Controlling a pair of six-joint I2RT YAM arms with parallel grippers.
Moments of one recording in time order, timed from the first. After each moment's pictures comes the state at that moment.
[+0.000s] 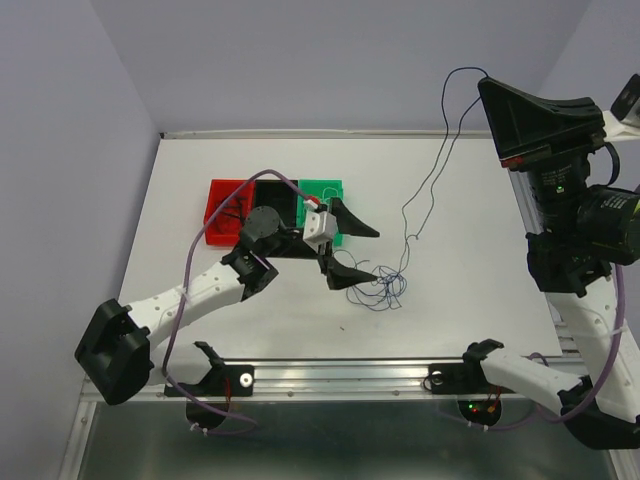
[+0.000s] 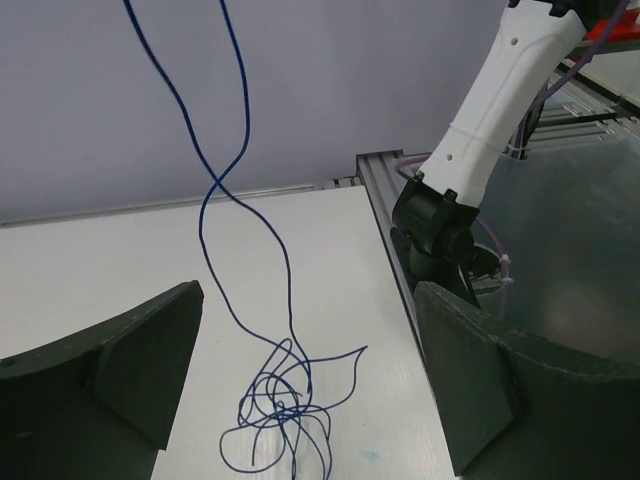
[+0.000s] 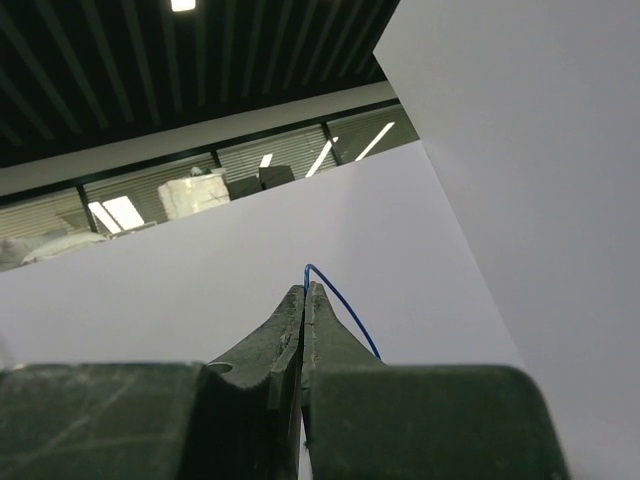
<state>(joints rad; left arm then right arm) -0.78 1.24 0.79 0.66 0.91 -0.11 0.48 0.97 1.48 0.46 -0.17 0.85</state>
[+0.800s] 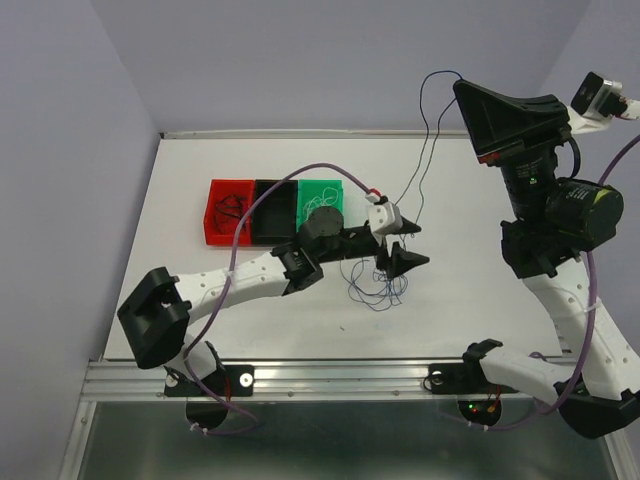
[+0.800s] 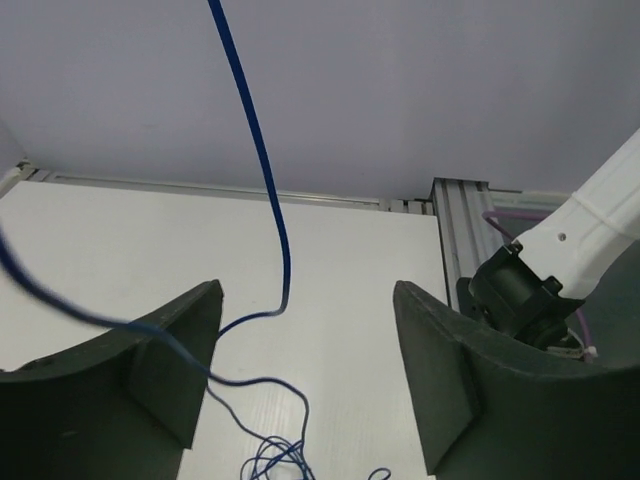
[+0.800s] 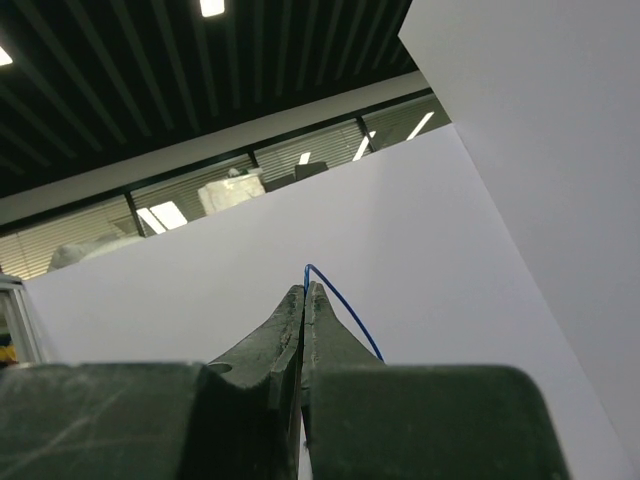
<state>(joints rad) -1.01 1.45 1.01 0.57 0.46 -0.07 0.48 1.04 1.38 0.64 -0.20 0.98</state>
